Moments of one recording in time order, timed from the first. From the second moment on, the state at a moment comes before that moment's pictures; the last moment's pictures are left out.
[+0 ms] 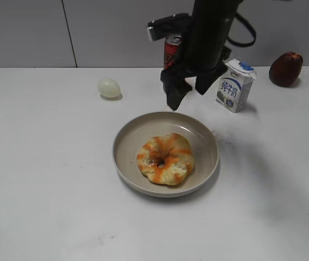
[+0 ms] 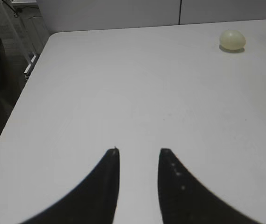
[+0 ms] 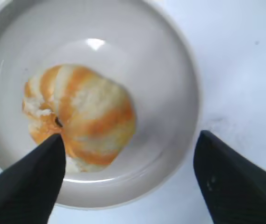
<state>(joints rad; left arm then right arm) -0.04 -0.01 -0.51 -0.07 1.05 0.15 0.49 2.13 -1.85 0.07 1.18 -0.18</state>
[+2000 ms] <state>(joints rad) -0.04 -0.01 -0.51 -0.07 1.05 0.15 0.07 0.10 -0.42 0.04 0.96 -0.09</state>
